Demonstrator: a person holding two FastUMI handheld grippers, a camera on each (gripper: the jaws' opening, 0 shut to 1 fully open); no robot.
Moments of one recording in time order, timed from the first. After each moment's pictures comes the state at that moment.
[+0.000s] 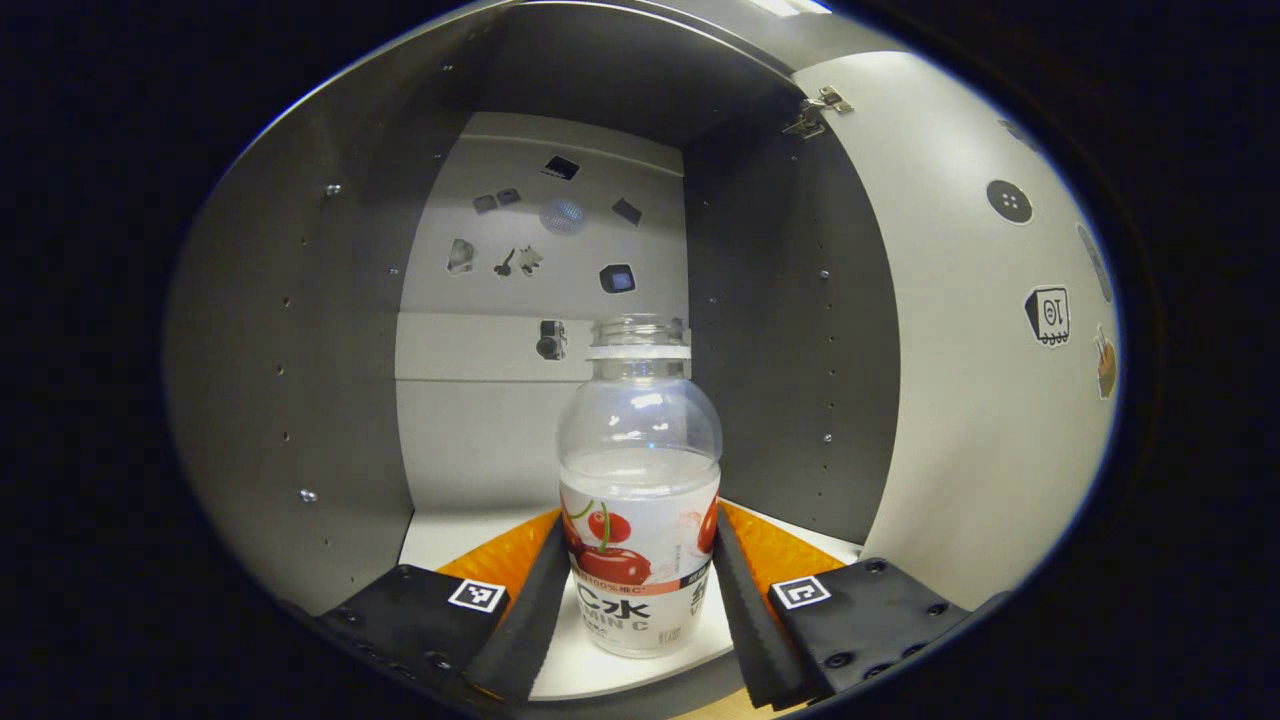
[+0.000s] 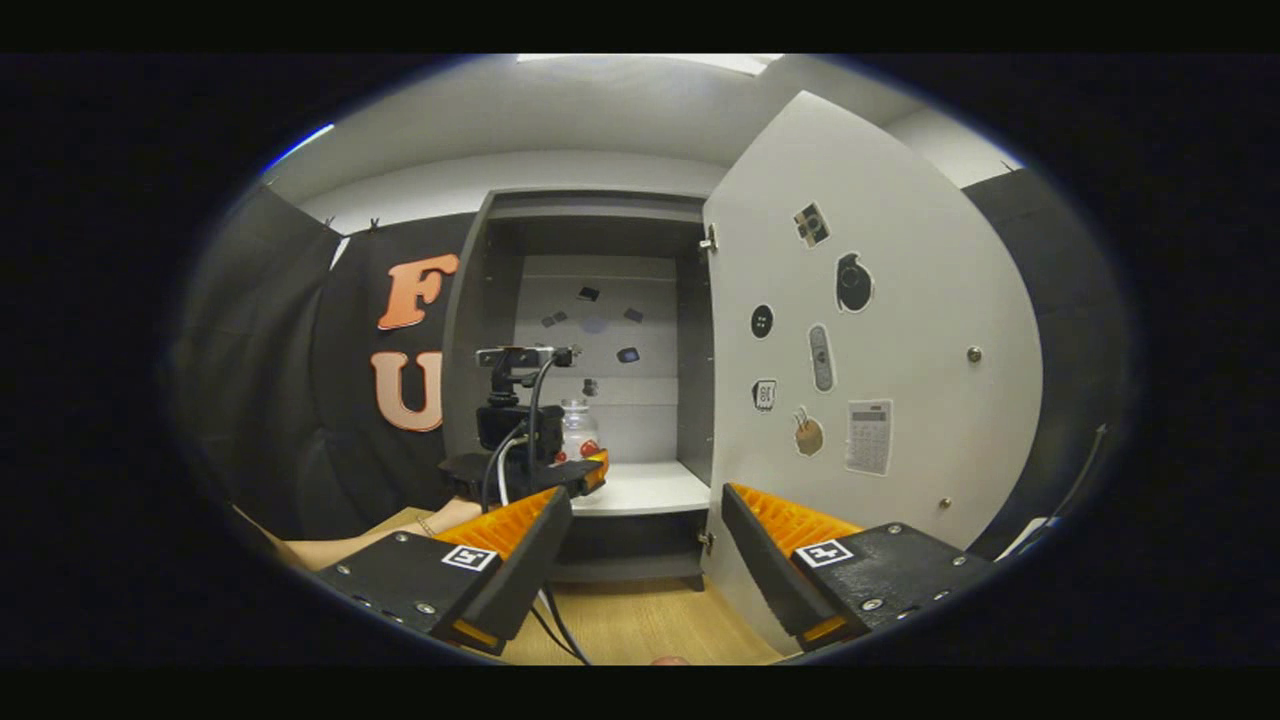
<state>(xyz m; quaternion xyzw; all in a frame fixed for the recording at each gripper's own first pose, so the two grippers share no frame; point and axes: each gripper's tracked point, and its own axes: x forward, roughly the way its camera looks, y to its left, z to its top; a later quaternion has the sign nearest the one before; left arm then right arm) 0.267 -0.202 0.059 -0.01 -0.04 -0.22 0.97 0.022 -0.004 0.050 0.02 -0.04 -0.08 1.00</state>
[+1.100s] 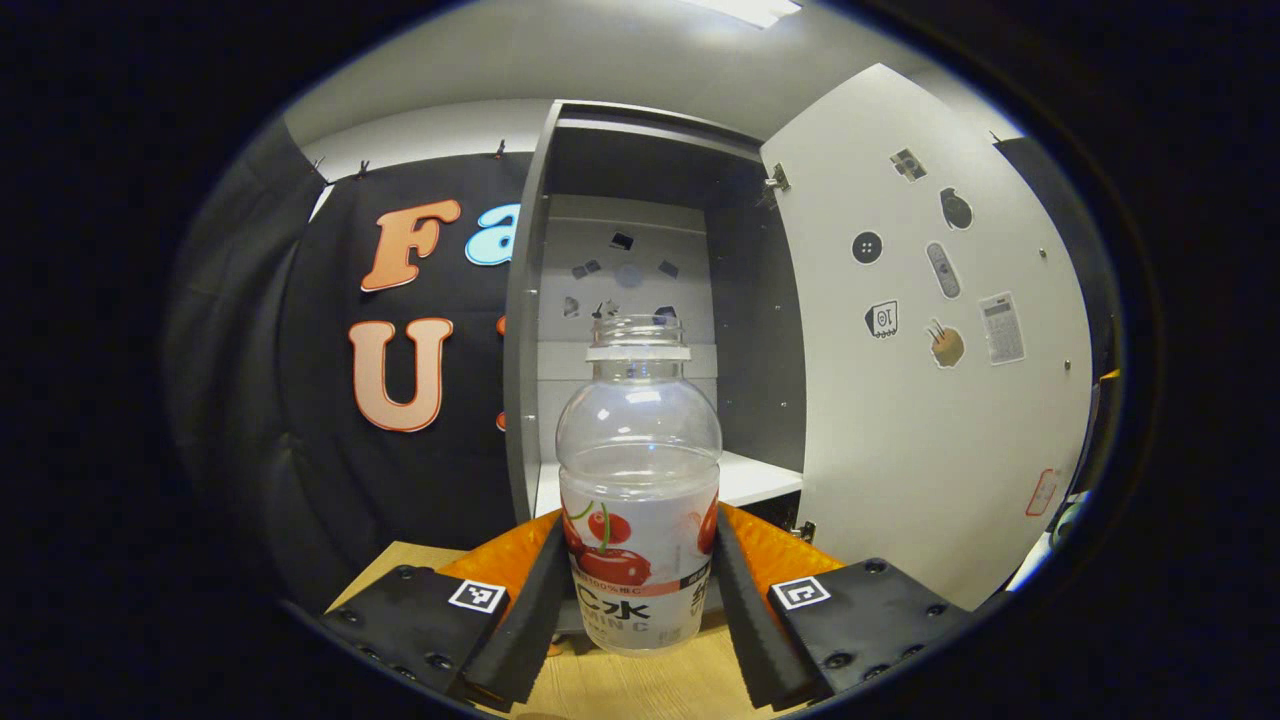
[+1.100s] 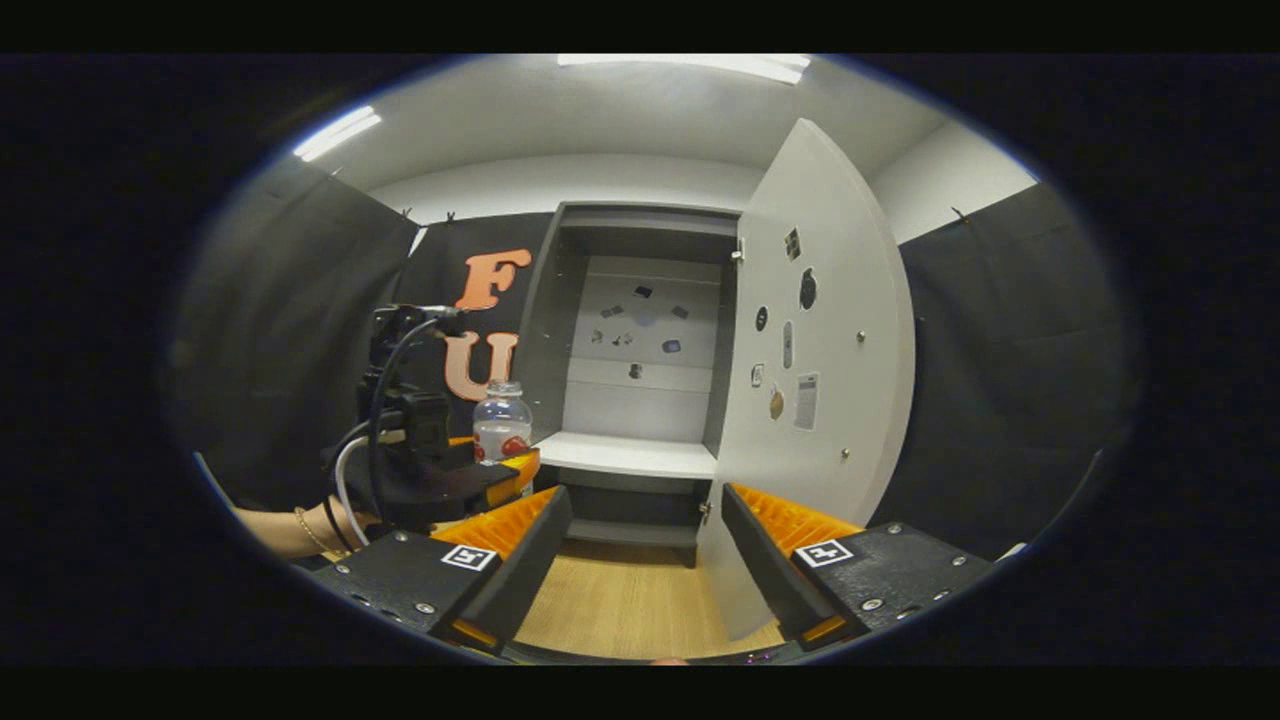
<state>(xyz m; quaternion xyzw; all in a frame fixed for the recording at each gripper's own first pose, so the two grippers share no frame) 0.027 -0.099 0.017 -0.01 -0.06 -0.10 0.99 -0.086 -0.002 0.007 -0.01 -0.03 0.01 1.00</state>
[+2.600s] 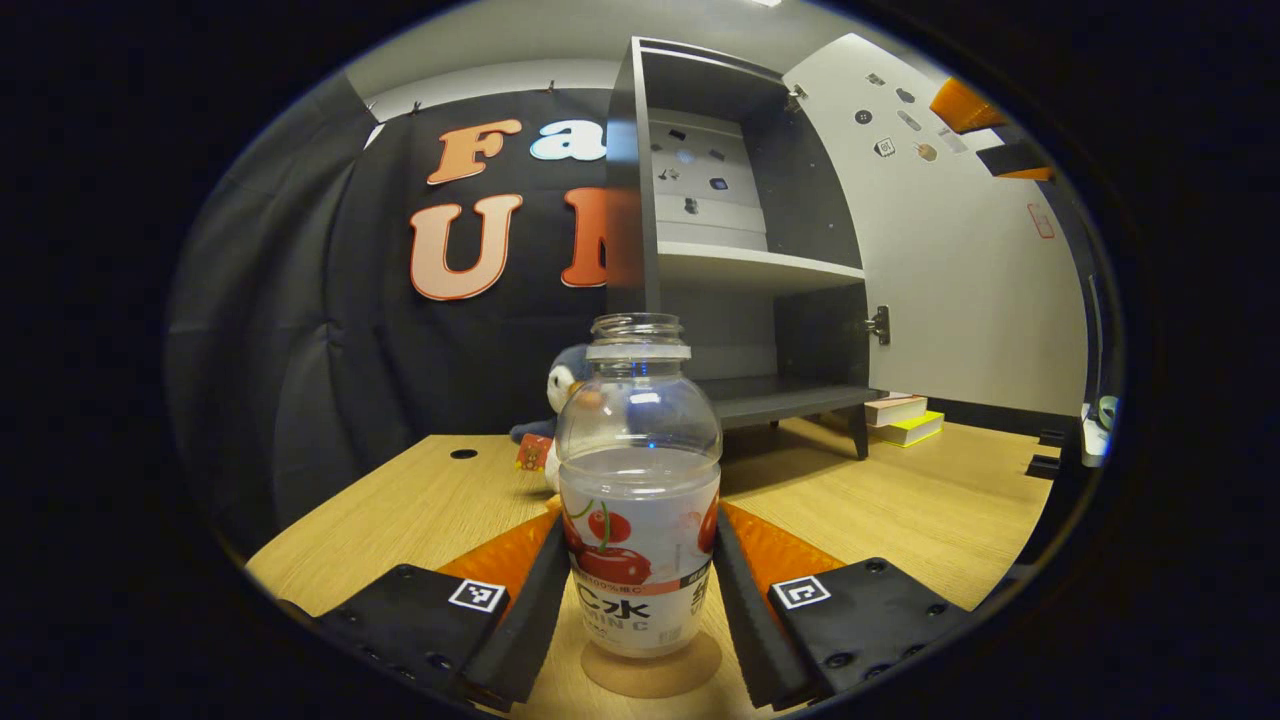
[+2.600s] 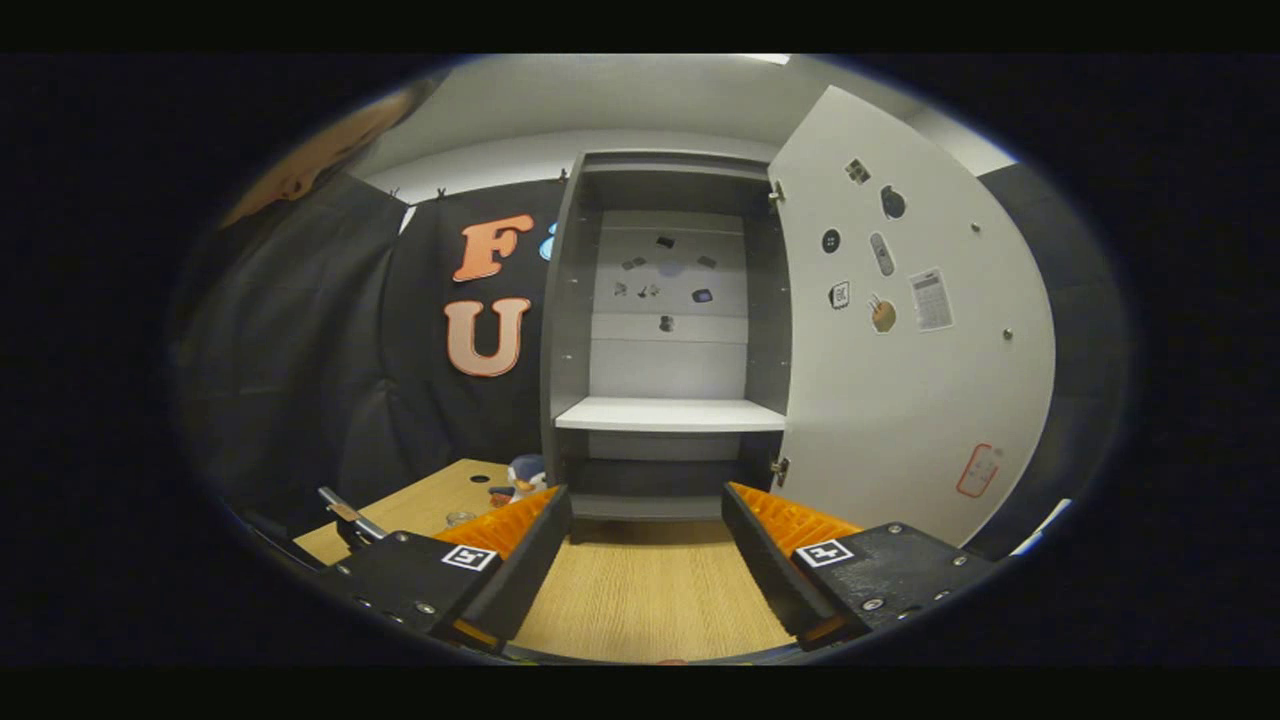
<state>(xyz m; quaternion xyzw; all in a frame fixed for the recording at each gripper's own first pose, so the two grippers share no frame) 0.021 0.010 -0.269 0.00 0.02 -0.09 1.00 -0.012 0.085 -0.080 0.00 0.02 0.00 1.00</state>
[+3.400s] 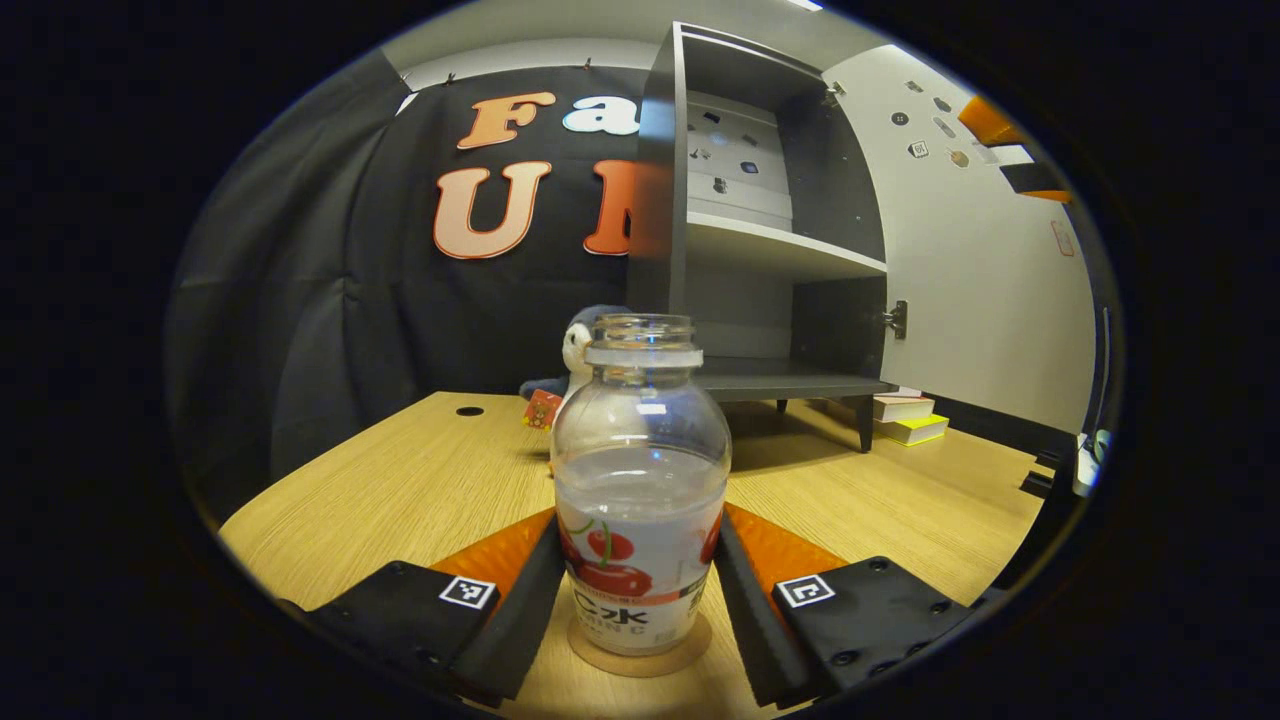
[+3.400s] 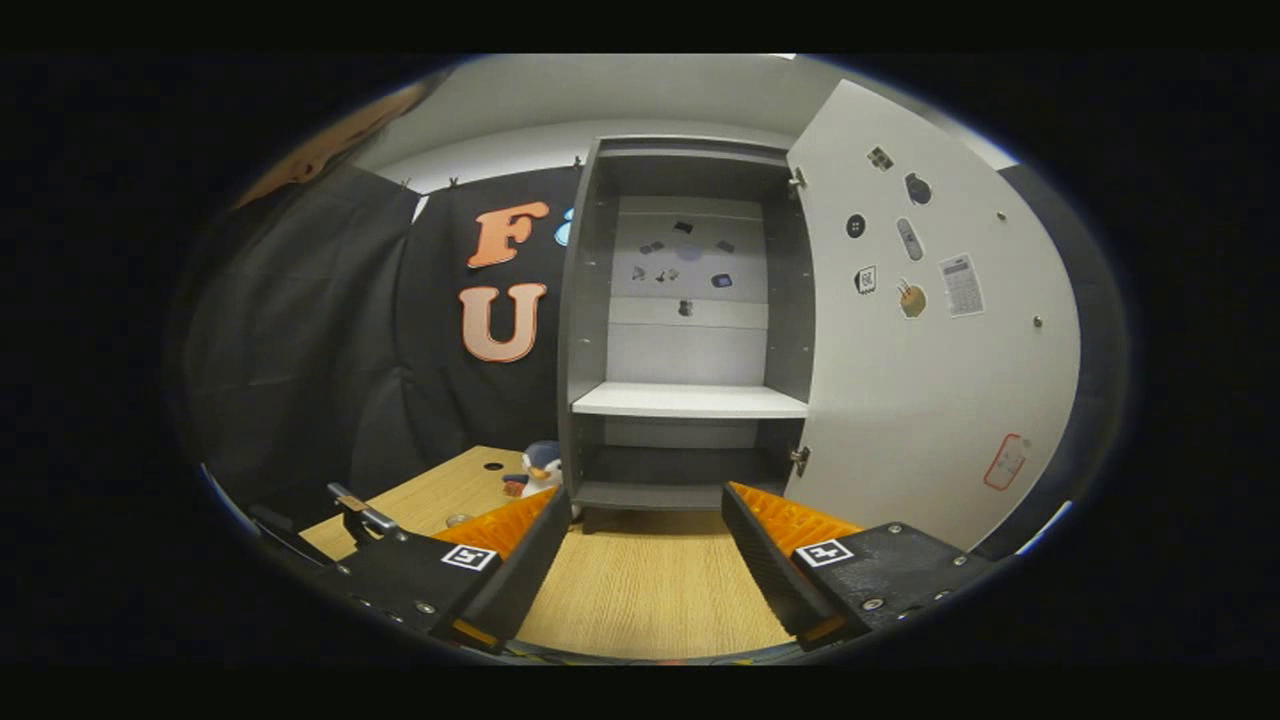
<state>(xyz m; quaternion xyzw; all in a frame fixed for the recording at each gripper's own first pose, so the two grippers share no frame) 0.017 0.014 -0.279 -0.03 0.05 -0.08 1.00 -0.010 0.096 -0.091 0.00 0.04 0.02 1.00</state>
